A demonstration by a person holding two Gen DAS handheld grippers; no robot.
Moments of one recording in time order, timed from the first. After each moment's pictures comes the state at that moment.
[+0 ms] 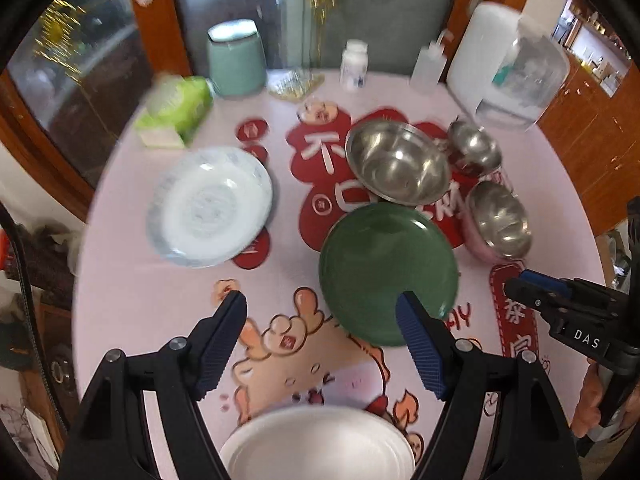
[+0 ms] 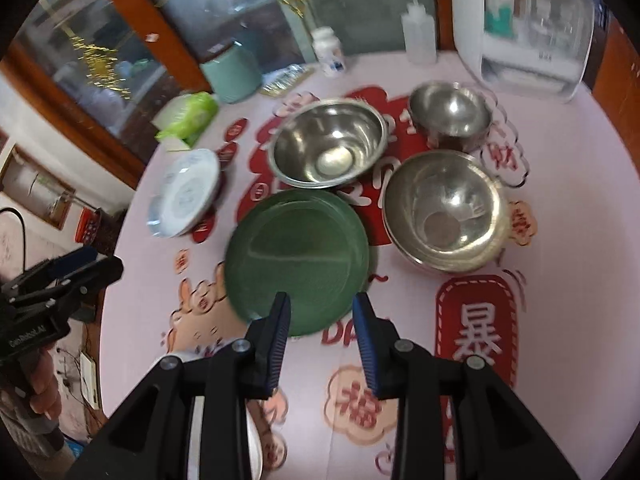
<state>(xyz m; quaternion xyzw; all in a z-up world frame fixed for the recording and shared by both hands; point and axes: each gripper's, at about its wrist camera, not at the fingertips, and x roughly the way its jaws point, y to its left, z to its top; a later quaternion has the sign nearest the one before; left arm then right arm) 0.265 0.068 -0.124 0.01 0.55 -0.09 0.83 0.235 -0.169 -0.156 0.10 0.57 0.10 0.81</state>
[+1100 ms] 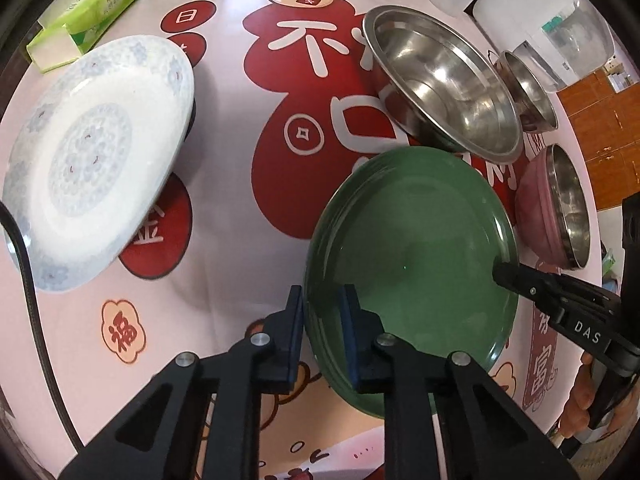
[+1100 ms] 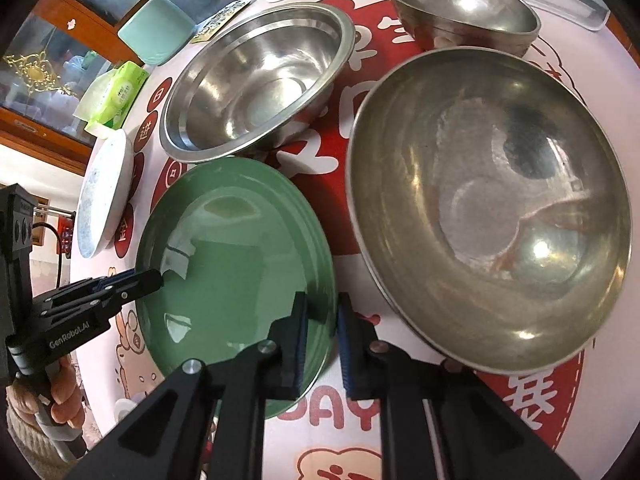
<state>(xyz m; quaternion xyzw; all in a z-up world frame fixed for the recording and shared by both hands) 0.340 0.059 -0.271 -0.04 0.66 -0.14 0.74 0.292 -0.176 -0.255 0.13 0.63 0.07 0.76</state>
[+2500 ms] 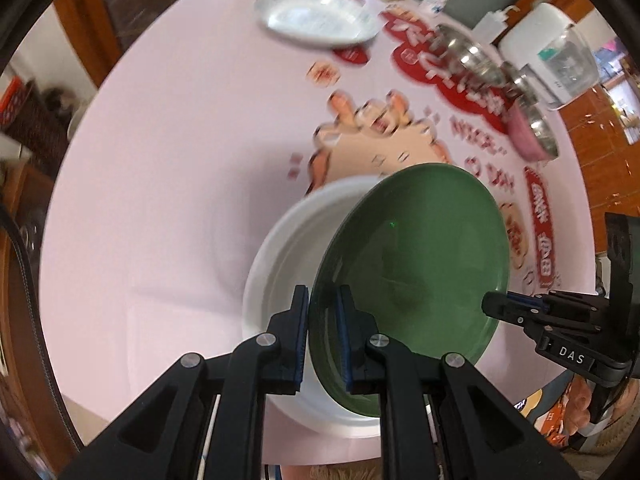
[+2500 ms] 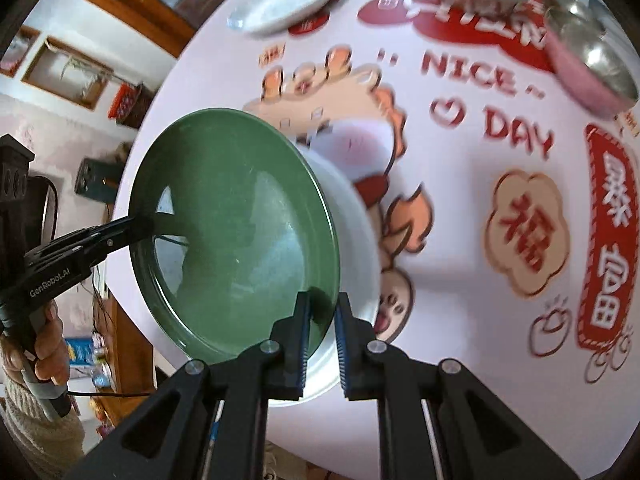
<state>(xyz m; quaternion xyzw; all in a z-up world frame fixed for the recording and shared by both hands) 0.076 0.194 -0.212 -0.11 0.63 -0.04 0.77 0.085 -0.051 -0.226 0.02 0.67 0.21 0.71</state>
